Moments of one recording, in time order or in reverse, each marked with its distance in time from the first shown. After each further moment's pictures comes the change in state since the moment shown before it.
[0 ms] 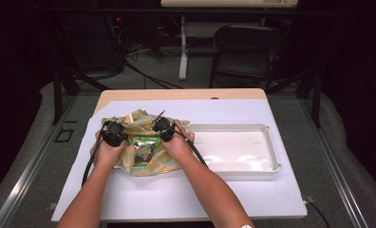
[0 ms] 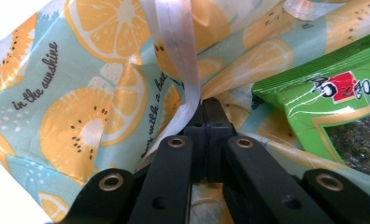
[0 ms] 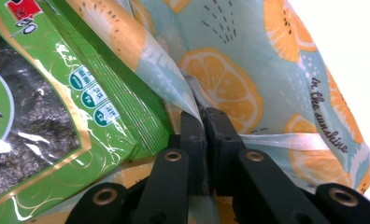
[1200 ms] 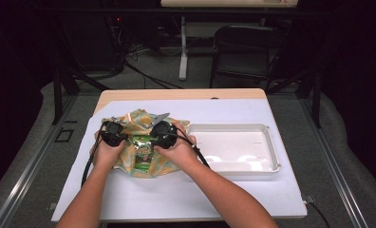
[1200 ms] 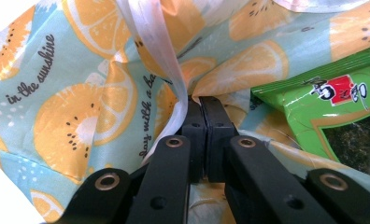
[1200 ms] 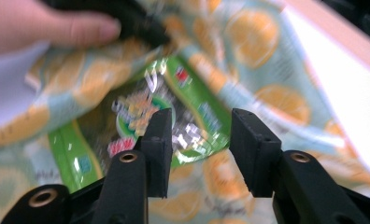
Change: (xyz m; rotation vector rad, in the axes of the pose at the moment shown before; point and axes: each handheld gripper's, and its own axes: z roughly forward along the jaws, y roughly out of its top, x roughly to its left) left arm 0.003 -0.001 0.000 -0.008 -0.021 -0.038; right arm 0.025 -0.013 -0.083 -0.216 0.187 -0.066
